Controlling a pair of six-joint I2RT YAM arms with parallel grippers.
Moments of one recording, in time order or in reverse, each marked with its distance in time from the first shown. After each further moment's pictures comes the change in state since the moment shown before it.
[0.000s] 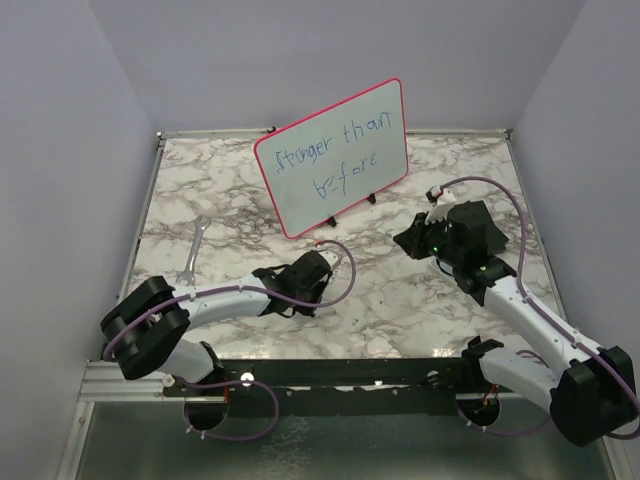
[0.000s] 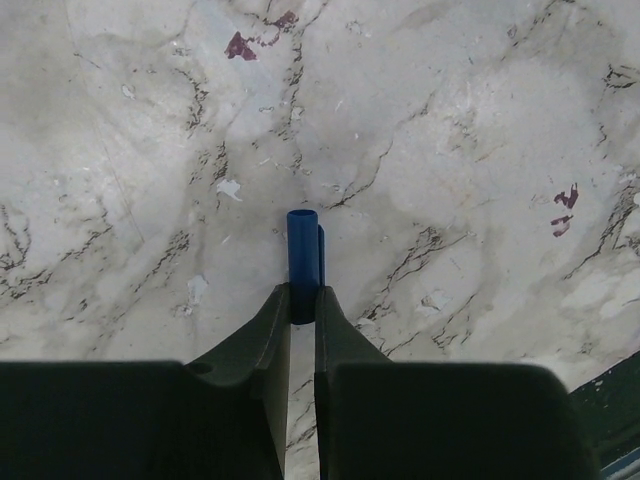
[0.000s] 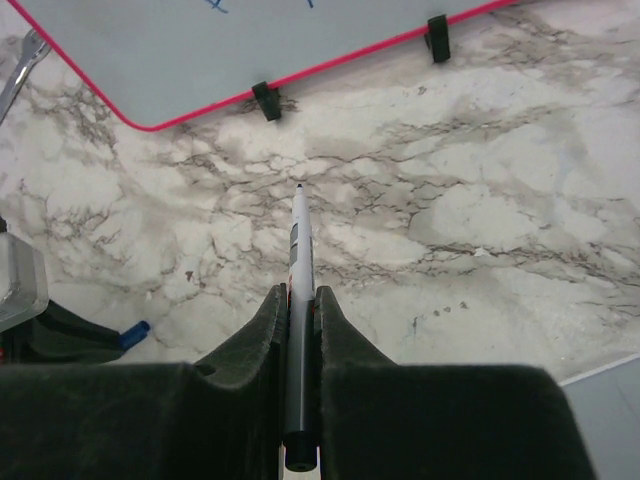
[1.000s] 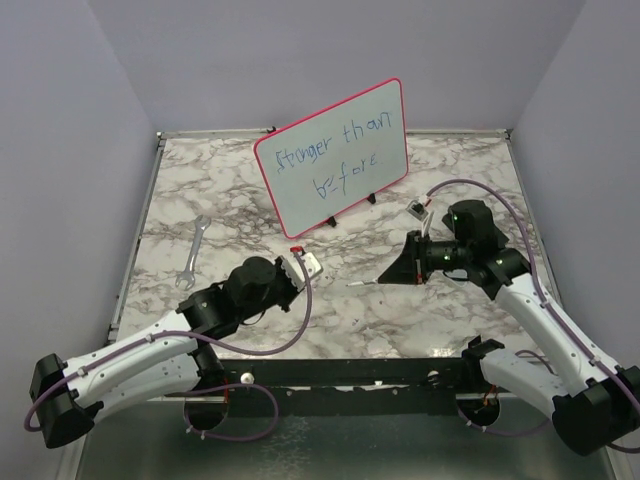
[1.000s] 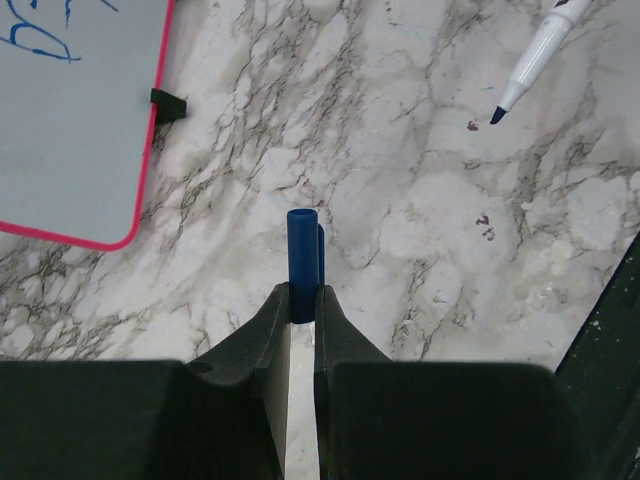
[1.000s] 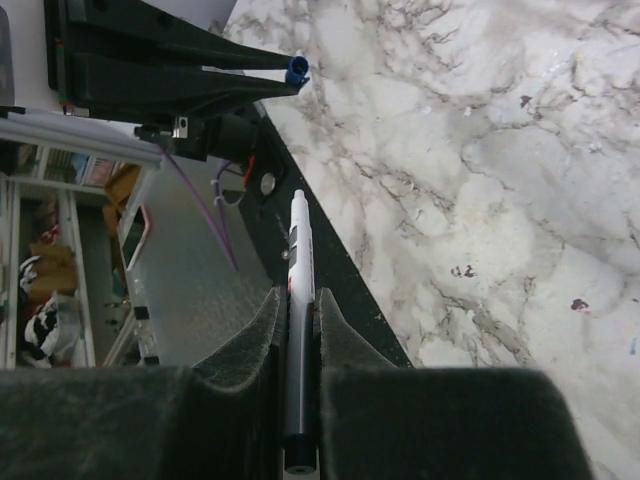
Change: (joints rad) left arm -0.023 -0.629 -0.092 0.010 -0.032 0.477; right arm 0.000 -0.049 0.177 -0.440 -0.715 0.093
